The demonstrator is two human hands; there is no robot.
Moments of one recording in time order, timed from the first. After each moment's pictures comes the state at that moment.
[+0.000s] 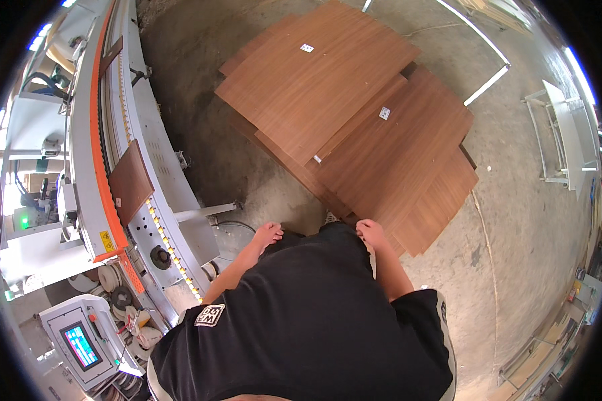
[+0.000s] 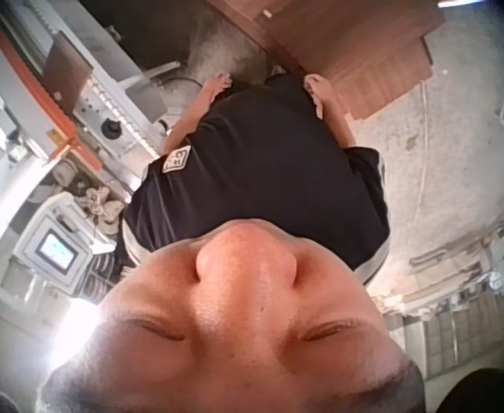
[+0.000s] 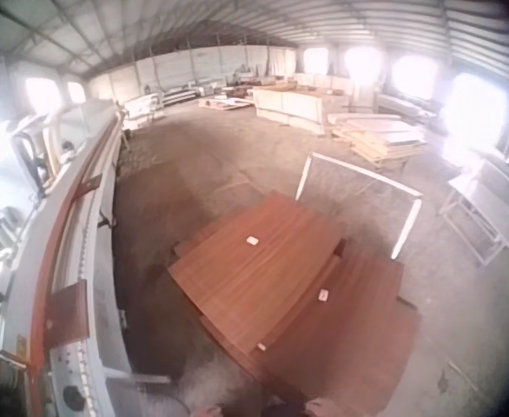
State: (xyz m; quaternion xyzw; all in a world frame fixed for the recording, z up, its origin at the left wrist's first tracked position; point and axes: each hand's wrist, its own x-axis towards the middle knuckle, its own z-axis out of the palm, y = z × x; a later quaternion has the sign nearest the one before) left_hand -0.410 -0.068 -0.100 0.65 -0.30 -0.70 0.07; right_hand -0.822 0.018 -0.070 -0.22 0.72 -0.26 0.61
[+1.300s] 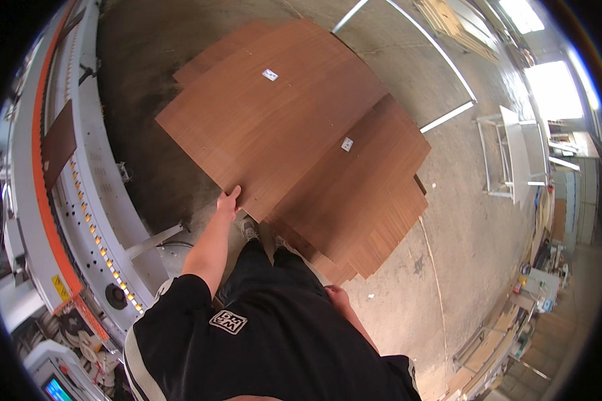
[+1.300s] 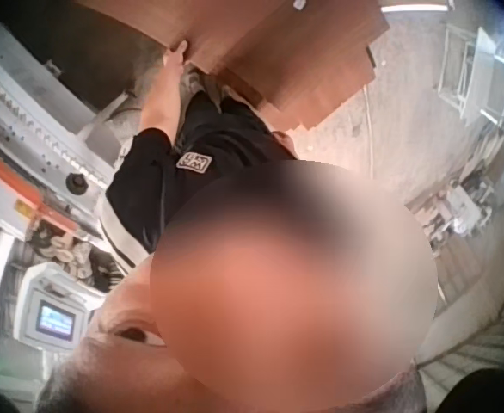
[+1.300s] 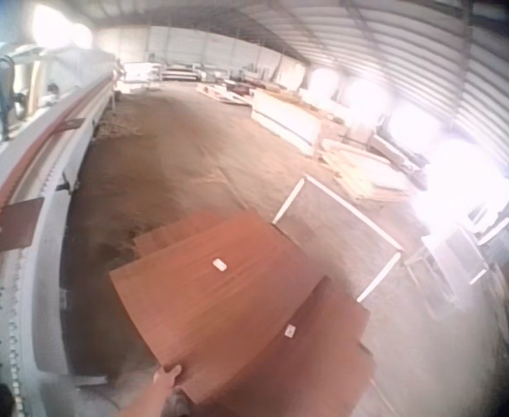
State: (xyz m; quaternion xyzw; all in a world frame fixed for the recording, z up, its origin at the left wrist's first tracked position) left_hand -0.486 -0.314 -0.176 0.66 -0.13 -0.68 0.30; right_hand -0.813 0.130 -0.067 -0.22 0.82 -0.10 0.52
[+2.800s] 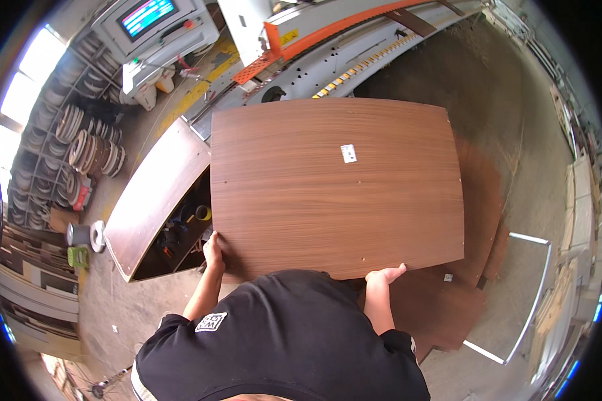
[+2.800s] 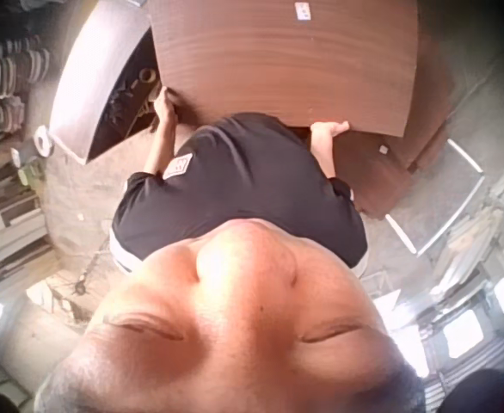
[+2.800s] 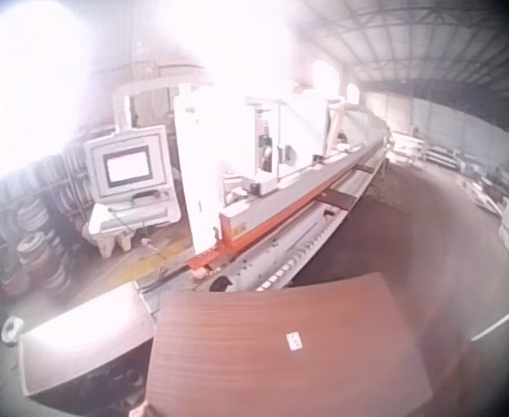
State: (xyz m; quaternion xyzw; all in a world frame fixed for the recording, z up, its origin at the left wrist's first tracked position) left_hand -0.407 0.378 0.024 0.71 0.29 -0.11 0.63; right_hand -0.679 -0.060 0.026 -0.04 0.63 -0.43 0.65
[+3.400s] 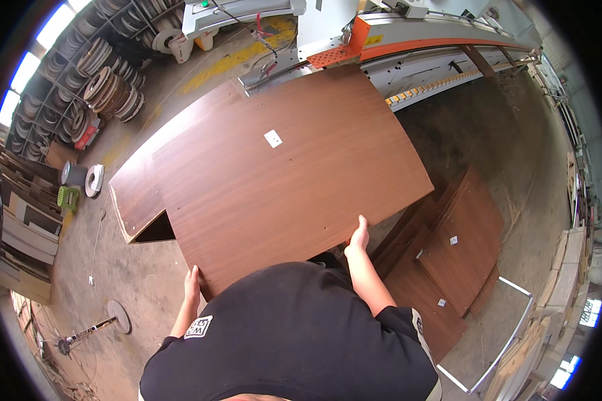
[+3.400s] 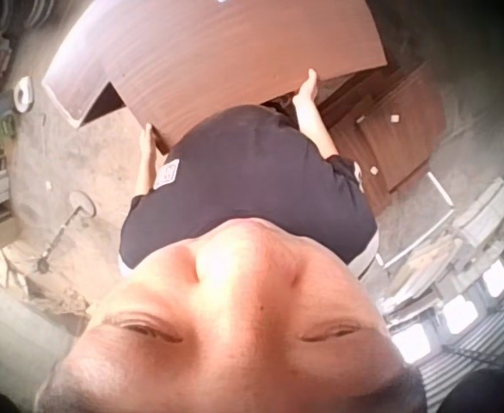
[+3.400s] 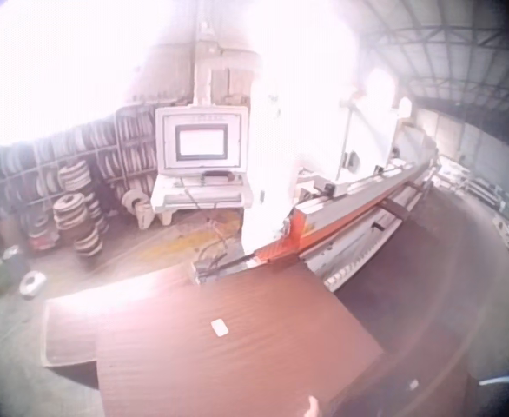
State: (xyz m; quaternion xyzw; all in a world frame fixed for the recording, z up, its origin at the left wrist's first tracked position) left_hand -0.535 0.645 0.012 0.71 0.32 -0.14 0.61; right_hand -0.489 0.074 0.002 -0.37 0.56 -0.11 0.73
